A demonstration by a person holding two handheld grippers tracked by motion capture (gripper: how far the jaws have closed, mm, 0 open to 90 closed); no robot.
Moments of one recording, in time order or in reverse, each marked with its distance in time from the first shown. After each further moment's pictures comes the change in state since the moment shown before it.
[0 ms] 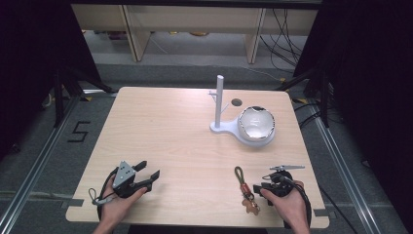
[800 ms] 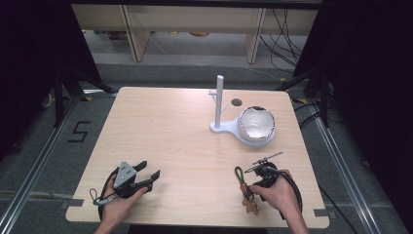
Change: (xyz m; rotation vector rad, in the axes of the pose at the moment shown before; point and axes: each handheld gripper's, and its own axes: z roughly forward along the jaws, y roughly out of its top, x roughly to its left) left arm -0.002 0.000 0.001 0.008 0.009 -0.001; right arm 0.035 0.035 0.008 0.249 -0.064 -0.079
